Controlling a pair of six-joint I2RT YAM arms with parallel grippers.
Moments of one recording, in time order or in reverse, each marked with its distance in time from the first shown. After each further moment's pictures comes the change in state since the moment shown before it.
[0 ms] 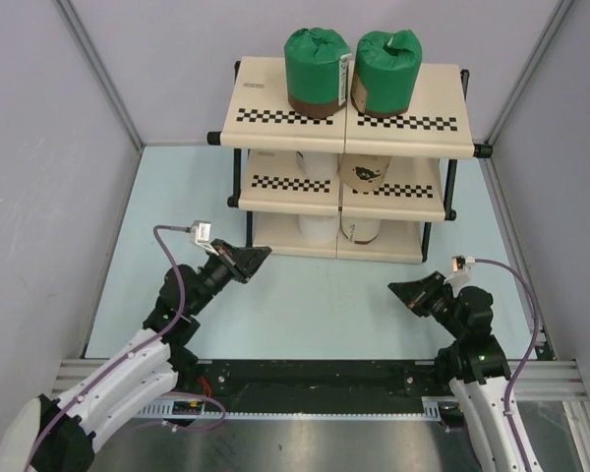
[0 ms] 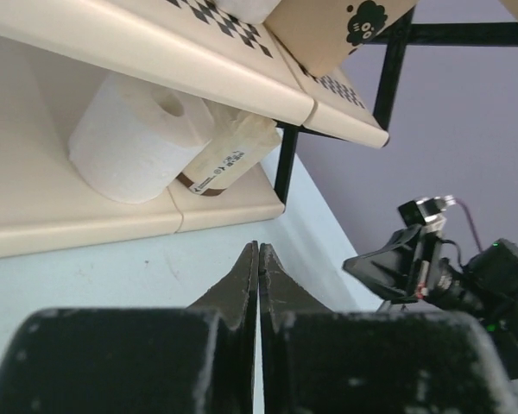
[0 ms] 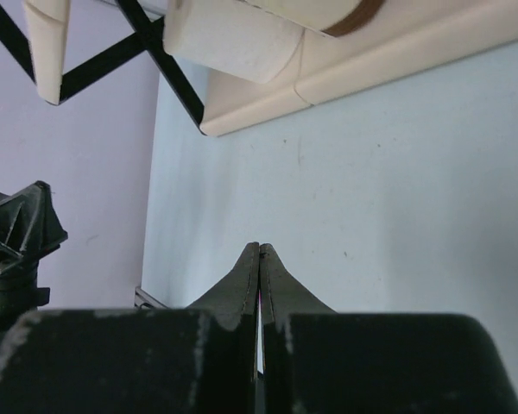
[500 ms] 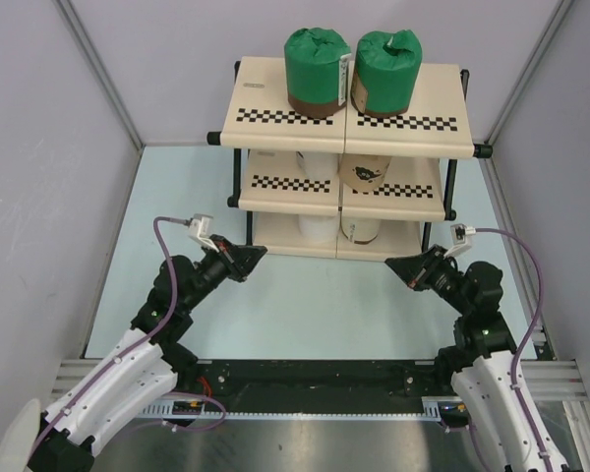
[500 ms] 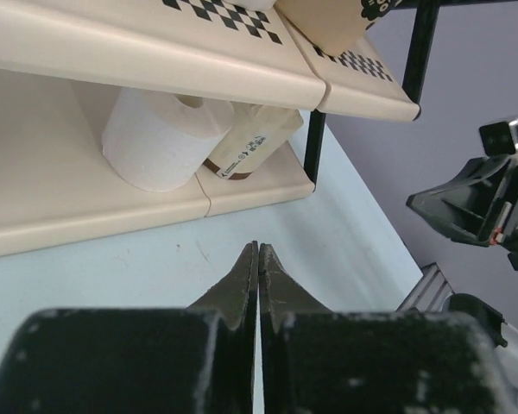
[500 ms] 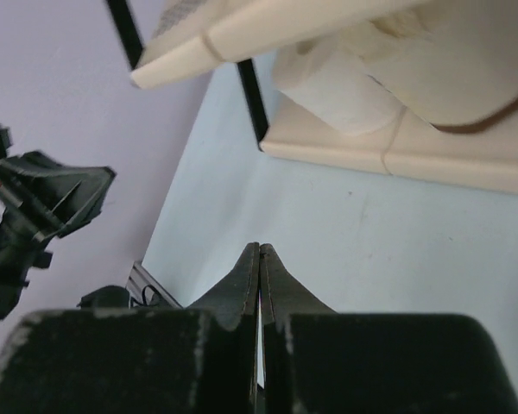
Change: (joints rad) left arm -0.002 -0.069 0.161 -0.350 -0.019 0.149; right arm -0.016 0.328 0.207 0.248 -0.106 -0.137
